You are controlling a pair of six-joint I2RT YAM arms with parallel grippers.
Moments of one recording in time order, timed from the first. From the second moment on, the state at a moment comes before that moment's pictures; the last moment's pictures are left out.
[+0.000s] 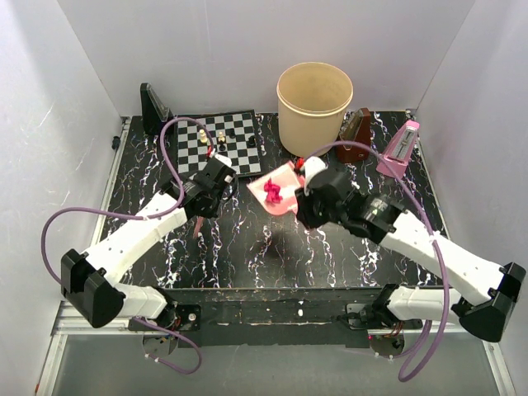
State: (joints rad) left arm -0.67 1.34 1.25 -1.02 -0.48 -0.26; right arm 0.95 1.11 1.09 -0.73 0.16 0.29
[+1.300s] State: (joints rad) left arm -0.67 1.08 1.02 -0.79 -0.41 -0.23; right arm 0.07 2.07 1.52 0.85 -0.85 1.78
